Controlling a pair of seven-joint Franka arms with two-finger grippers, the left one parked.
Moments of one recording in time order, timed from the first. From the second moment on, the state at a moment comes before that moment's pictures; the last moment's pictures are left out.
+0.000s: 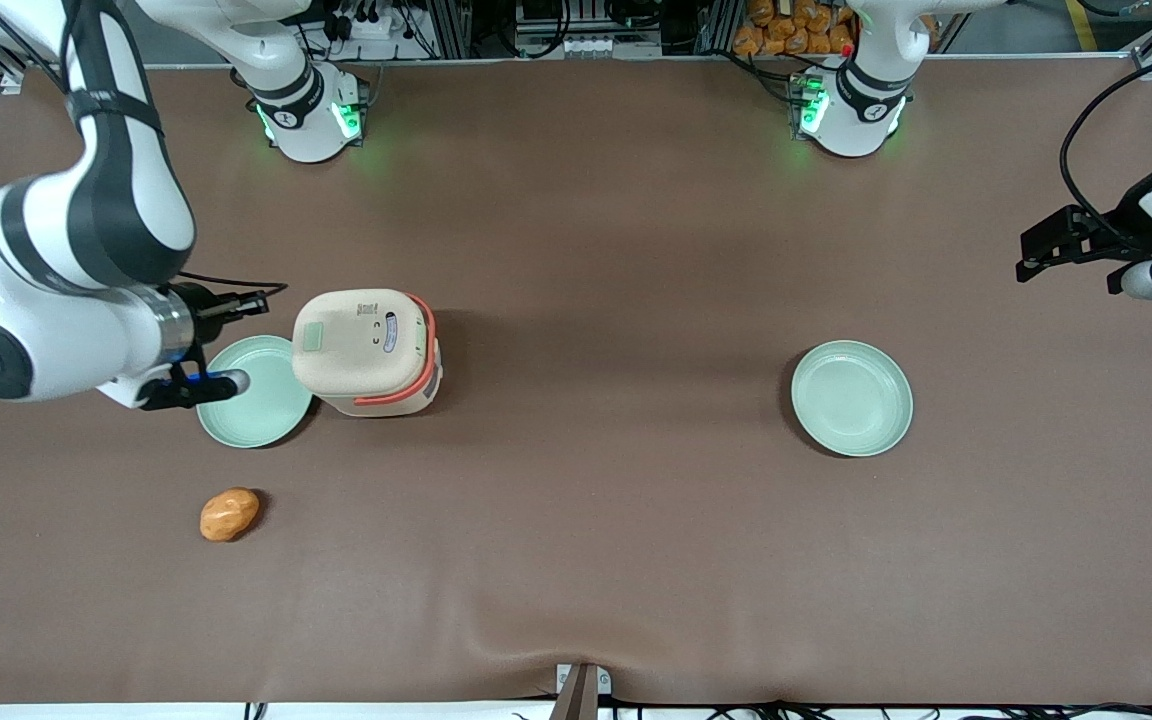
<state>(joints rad) 0.13 0.39 0.00 -1.48 0.17 1.31 -0.01</state>
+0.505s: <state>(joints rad) 0.15 0.50 0.00 -1.48 0.18 1.37 -0.01</state>
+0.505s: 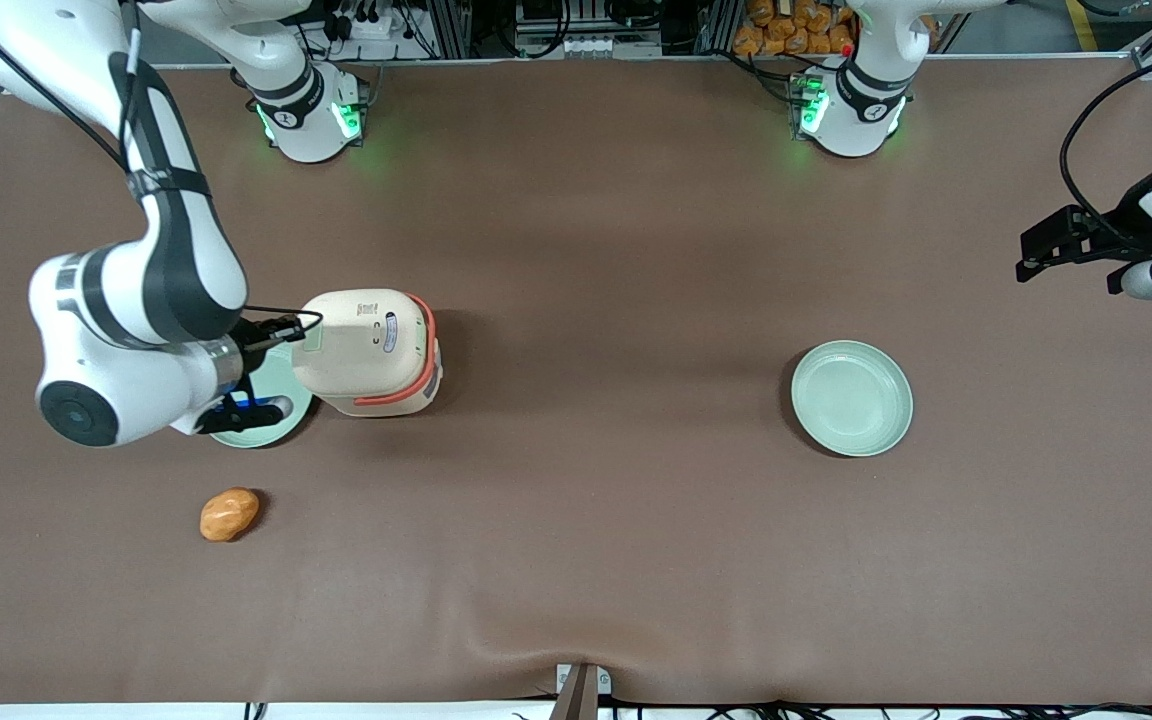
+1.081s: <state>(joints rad) 0.16 0.54 0.00 -1.48 0.18 1.40 -0.01</state>
